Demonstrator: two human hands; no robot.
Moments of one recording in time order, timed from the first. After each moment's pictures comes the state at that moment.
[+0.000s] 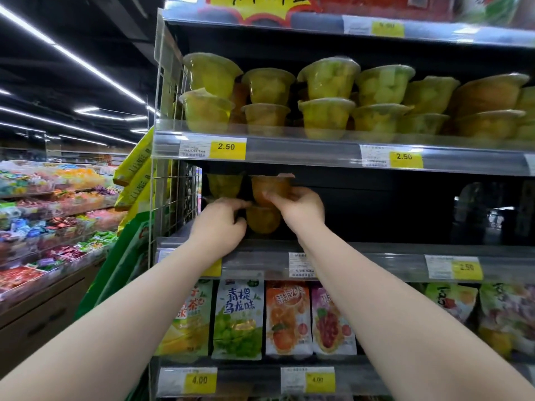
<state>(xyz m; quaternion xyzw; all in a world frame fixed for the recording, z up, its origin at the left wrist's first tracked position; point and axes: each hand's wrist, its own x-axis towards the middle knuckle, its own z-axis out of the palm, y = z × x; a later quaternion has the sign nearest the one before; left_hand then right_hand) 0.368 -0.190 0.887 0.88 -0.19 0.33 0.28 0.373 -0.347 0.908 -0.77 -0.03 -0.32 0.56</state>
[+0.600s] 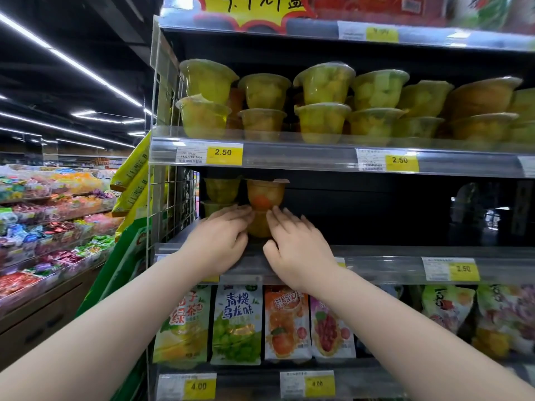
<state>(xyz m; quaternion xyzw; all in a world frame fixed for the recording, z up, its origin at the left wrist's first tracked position) 0.361 -0.183 0.880 0.90 -0.27 0.32 0.07 0.315 -0.350 0.874 -0.94 -0.14 -0.31 0.01</state>
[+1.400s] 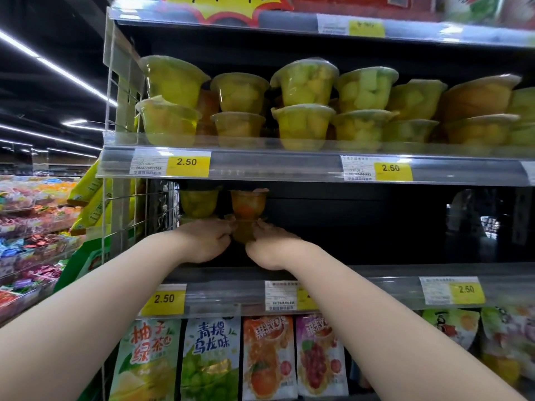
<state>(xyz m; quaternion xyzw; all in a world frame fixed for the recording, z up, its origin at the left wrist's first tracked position) 0.413 -0.205 0.919 0.96 -0.26 0.14 0.04 0.393 -0.359 0.911 -0.99 -0.08 -0.08 0.10</state>
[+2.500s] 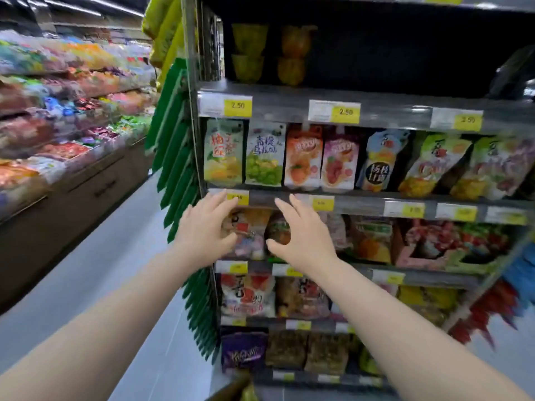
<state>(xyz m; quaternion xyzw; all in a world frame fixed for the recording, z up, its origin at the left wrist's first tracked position) 0.198 -0.115 0.680 0.97 -0.15 0.15 0.14 0.170 -0.322 0.686 -0.97 -0.10 -0.12 0.17</state>
